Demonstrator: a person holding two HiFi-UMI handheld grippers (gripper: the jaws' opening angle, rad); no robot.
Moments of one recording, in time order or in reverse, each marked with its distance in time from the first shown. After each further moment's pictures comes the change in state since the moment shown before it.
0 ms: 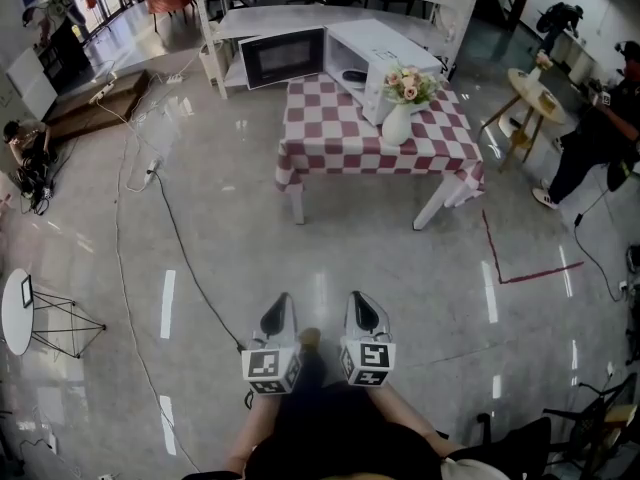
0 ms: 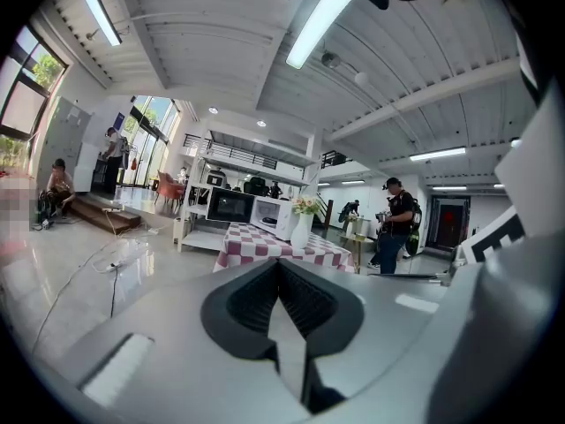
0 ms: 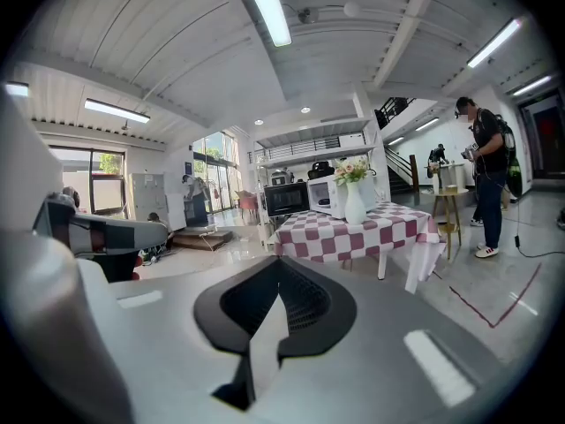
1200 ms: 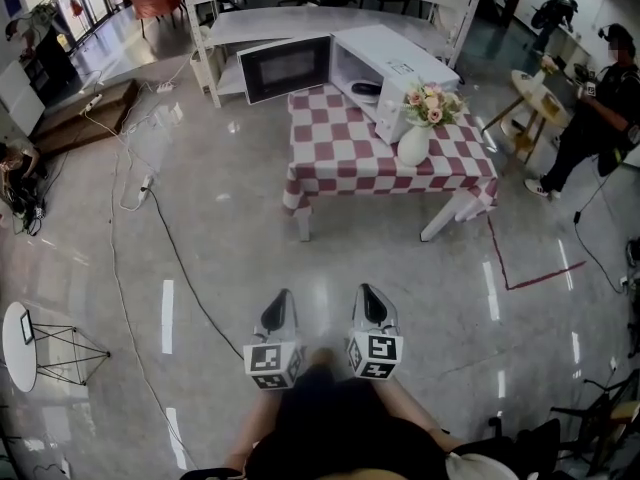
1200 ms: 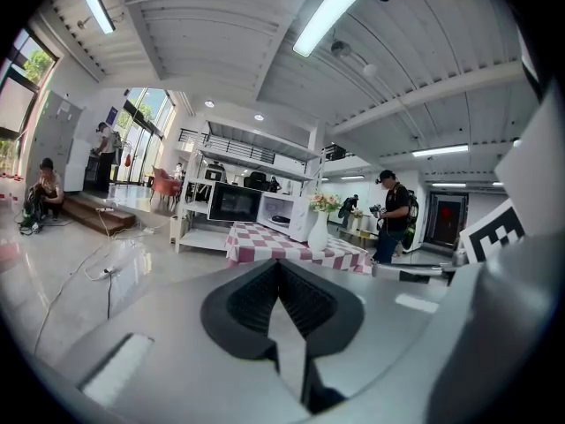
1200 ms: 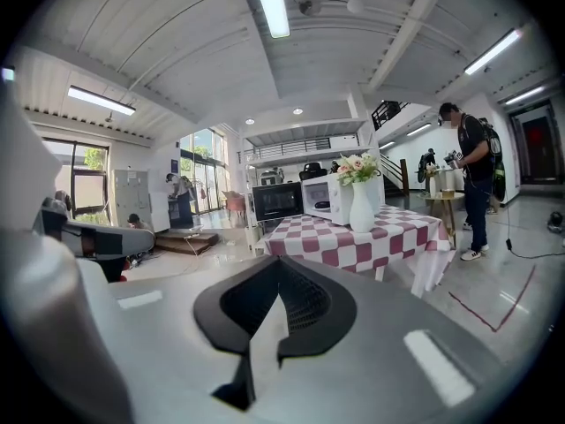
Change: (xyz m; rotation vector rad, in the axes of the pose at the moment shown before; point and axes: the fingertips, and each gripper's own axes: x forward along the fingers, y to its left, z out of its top) left arm 0.107 0.094 0.024 0.008 0.037 -0.025; right arm 0.130 0.005 0.034 0.002 -0.015 -0.086
